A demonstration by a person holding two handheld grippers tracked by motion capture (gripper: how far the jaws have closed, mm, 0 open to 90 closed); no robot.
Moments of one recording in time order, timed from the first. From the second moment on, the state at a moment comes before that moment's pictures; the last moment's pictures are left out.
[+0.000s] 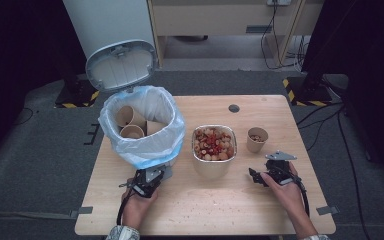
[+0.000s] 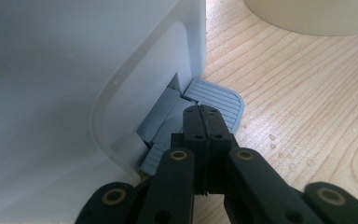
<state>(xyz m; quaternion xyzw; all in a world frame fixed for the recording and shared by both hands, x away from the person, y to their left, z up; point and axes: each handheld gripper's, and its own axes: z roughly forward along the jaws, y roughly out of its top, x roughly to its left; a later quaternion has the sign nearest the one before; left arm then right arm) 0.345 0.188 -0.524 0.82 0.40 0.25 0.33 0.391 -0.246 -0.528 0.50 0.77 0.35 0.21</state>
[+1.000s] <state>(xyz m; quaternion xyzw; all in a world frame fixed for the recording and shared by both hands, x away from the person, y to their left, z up) 0.344 0.189 -0.524 0.82 0.39 0.25 0.33 0.455 -0.242 -0.514 0.55 0.69 0.41 0.25</state>
